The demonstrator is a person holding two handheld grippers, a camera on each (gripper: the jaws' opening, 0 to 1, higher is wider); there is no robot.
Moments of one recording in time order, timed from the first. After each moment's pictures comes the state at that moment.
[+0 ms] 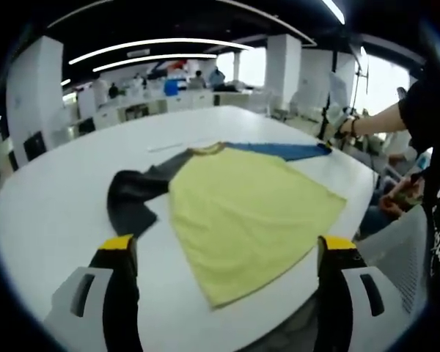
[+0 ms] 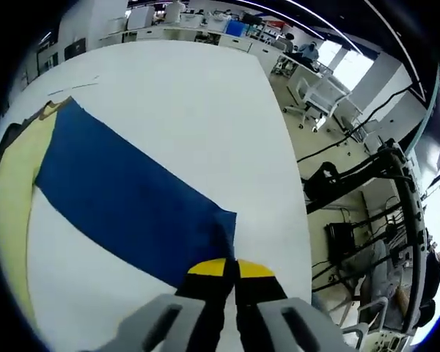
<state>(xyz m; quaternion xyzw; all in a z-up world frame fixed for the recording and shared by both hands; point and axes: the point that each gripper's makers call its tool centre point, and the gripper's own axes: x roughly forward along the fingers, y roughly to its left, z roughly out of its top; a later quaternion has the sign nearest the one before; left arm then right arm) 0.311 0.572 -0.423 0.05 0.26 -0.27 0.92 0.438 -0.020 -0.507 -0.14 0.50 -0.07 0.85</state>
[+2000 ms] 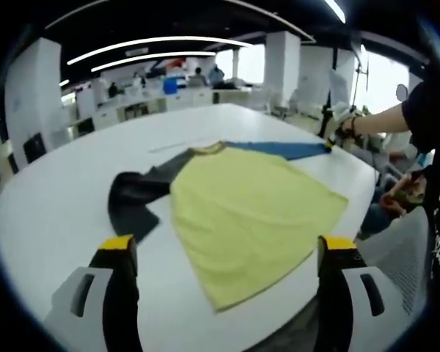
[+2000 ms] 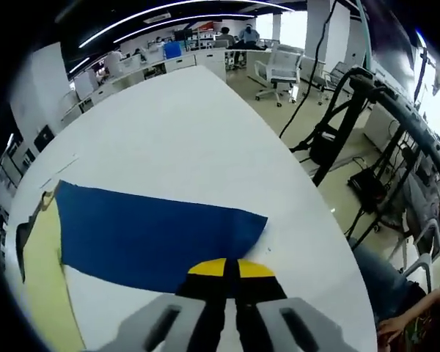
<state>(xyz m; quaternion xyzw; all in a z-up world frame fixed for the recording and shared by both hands) 0.320 0.572 -0.418 0.06 0.27 -0.27 0.92 0.457 -0.022 -0.529 0.09 0.45 -0.13 0.88</state>
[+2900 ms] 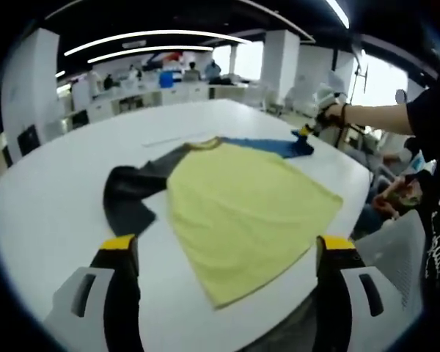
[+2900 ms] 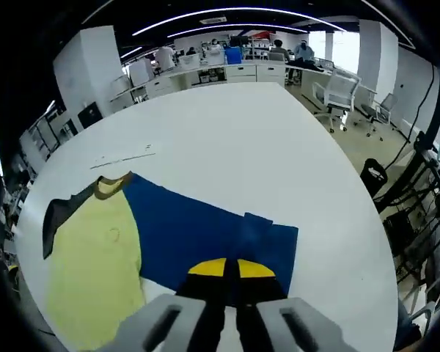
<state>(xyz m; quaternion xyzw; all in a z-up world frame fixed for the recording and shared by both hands) 0.320 0.575 -0.422 0.05 0.29 -0.29 0.91 0.501 0.149 -0.466 0.03 0.43 0.02 0.90</state>
